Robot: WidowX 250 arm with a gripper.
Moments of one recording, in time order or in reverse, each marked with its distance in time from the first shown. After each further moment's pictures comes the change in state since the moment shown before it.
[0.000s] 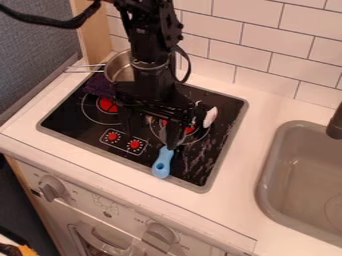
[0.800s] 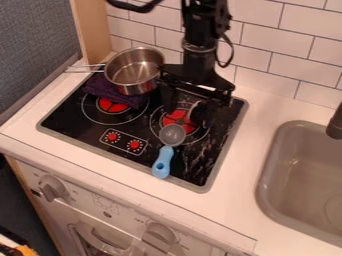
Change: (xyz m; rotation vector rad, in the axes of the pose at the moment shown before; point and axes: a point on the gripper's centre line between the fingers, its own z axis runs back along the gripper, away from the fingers) arm 0.073 -0.025 -0.020 0.056 0.026 -0.020
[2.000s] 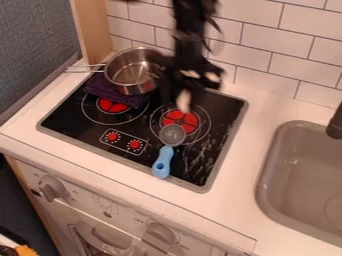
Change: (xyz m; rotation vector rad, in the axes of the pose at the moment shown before) arm -0.006 0.040 0.032 -0.050 -0.074 0.147
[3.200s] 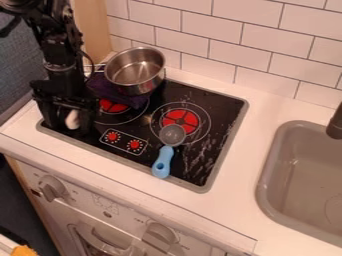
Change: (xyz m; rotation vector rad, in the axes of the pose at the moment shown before) arm -0.046 0.144 -0.061 0.125 0.065 0.058
